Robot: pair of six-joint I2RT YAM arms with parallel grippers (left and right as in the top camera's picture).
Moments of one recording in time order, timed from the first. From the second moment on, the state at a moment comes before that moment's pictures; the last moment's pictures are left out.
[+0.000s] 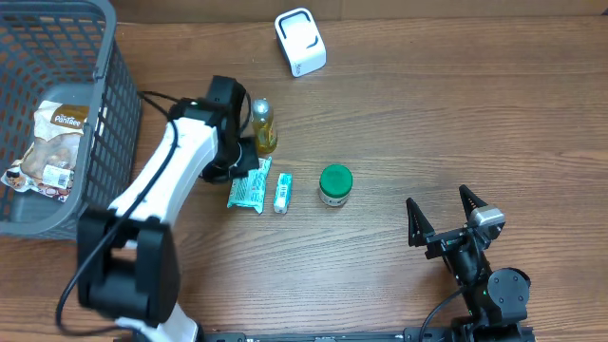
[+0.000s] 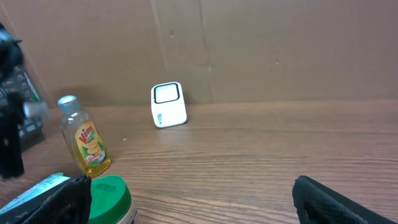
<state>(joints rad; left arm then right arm) -0.23 1.79 1.36 -1.02 0.08 -0.41 0.10 0.01 0.02 -0.02 -0.18 0.15</state>
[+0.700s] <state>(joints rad) -0.23 1.34 1.41 -0.95 -0.02 -0.24 0.10 0.01 0.02 -0.02 -0.18 0.15</state>
